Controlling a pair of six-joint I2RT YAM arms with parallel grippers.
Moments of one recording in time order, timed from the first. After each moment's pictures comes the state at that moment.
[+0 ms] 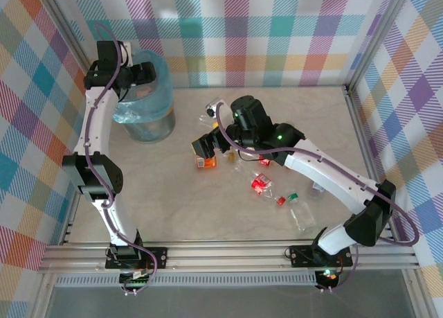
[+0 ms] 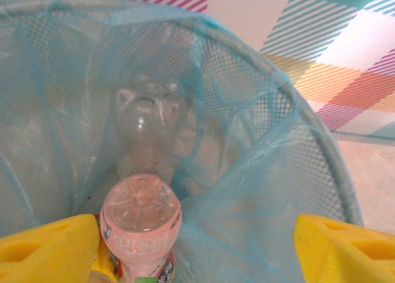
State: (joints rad) left arm 0.04 1.91 2.10 -0.80 0.12 -0.16; right arm 0.87 1.50 1.53 -0.54 -0.22 0.16
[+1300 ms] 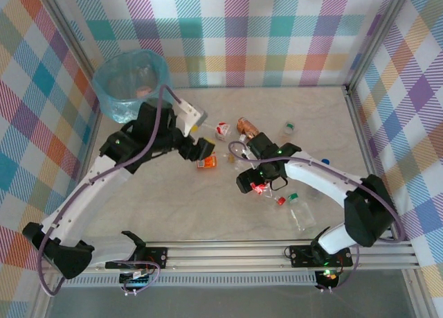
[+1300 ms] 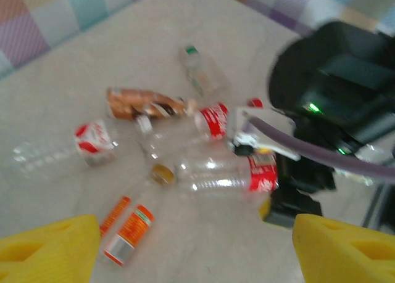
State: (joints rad) left arm -0.59 1.21 1.38 -0.79 0.28 0.11; right arm 0.70 1.50 1.04 -0.79 -0.07 0.16
